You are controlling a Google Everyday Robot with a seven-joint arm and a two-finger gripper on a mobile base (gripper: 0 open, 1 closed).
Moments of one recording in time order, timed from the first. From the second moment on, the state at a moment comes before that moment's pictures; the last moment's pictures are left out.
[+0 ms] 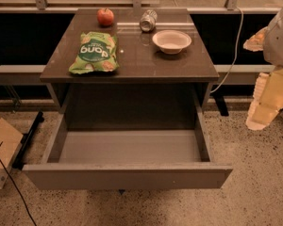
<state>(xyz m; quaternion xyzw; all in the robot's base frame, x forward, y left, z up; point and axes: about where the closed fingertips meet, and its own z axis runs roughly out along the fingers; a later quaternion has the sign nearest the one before) 0.438 -0.216 0.977 -0.60 0.78 -0.04 0.16</state>
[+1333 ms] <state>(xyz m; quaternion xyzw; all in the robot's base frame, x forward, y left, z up) 0.488 -0.145 0.963 -0.59 0.76 0.03 0.27</state>
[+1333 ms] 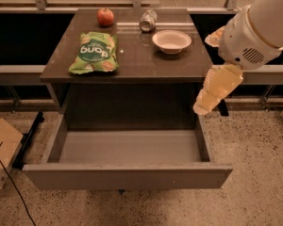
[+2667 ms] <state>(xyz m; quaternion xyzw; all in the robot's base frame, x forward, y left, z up) 0.601 -0.002 0.938 -0.62 0.71 0.08 0.33</state>
